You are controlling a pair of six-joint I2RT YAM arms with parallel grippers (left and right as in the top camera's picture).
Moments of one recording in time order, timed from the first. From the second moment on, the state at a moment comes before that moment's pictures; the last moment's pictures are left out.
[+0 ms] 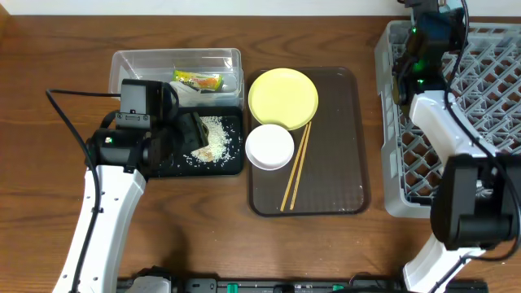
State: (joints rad) left arm -0.09 1.29 1.17 -0.94 0.23 -0.43; right arm 0.04 1.92 1.35 0.48 0.78 -0.78
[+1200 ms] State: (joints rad) left arm -0.09 1.28 1.17 -0.94 0.23 -0.43; right arm 0.10 1.94 1.35 -0.20 0.77 -0.31
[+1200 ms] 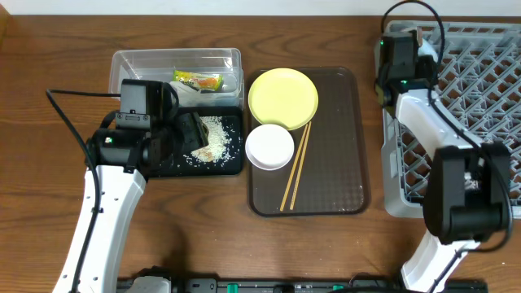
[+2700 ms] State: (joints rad) left arm -0.09 1.29 1.17 -1.13 -0.16 -0.52; right arm 0.47 1.98 1.33 -0.66 -0.26 0.18
